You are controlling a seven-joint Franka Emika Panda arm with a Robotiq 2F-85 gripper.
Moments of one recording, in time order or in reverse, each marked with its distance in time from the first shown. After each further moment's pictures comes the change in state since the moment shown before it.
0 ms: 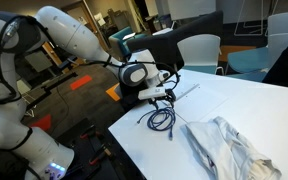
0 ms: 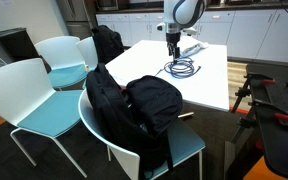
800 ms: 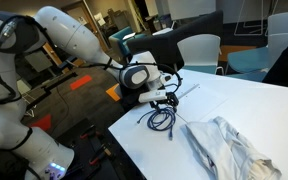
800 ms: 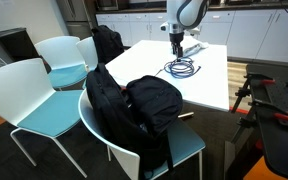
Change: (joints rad) arm 0.001 0.004 -0.046 -0.005 -0.074 0.000 0.086
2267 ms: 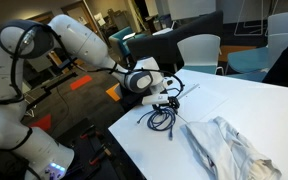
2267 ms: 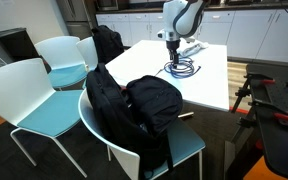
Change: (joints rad) arm -0.008 0.104 0.033 0.072 0.003 0.025 0.045
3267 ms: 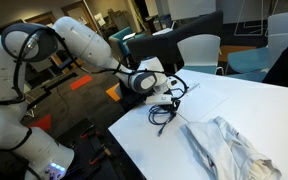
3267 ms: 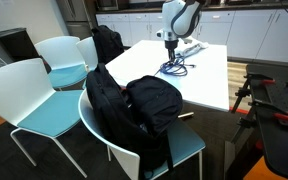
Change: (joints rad) arm -0.042 0.038 0.022 0.063 0.000 0.001 0.042
